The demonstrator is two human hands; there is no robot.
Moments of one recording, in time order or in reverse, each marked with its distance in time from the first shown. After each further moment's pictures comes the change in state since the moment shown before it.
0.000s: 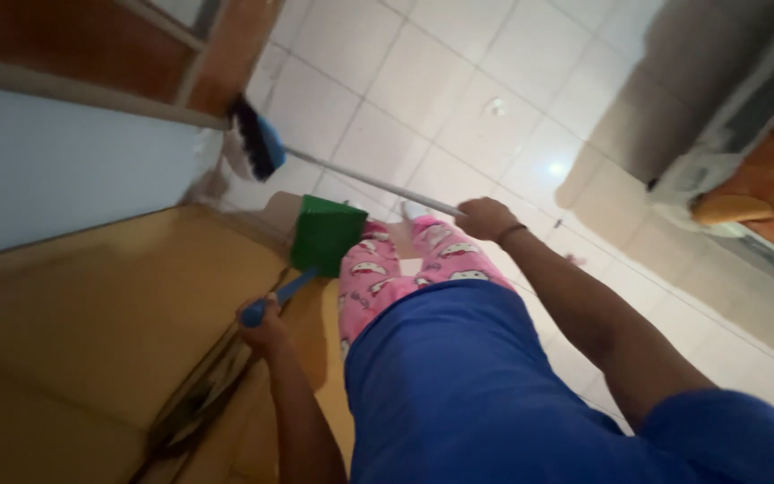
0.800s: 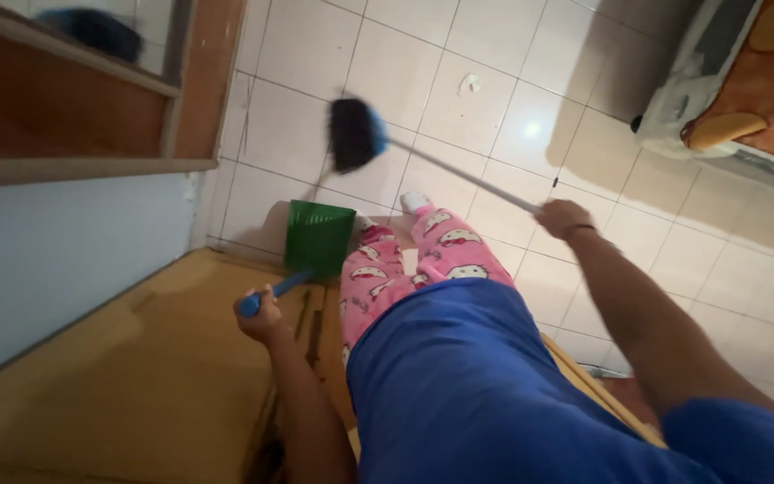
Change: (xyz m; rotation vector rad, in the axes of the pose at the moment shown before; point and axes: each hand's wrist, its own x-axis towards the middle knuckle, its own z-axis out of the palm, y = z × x) left_hand 0.135 0.035 0.031 -0.126 -0.125 0.214; right_hand -0.098 0.057 0.027 -0.016 0.027 0.367
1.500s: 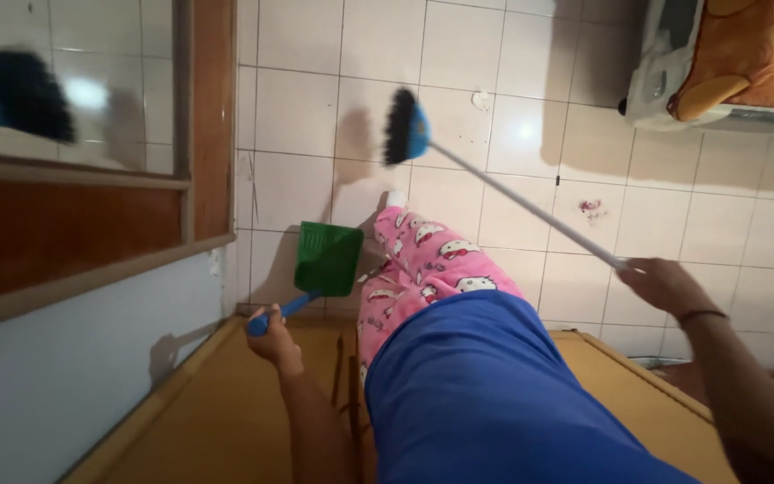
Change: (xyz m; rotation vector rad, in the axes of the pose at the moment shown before) left_hand 0.024 0.114 0.045 -0.022 -0.203 0.021; right_hand -0.181 0.047 -0.010 0.474 -0.041 0.468
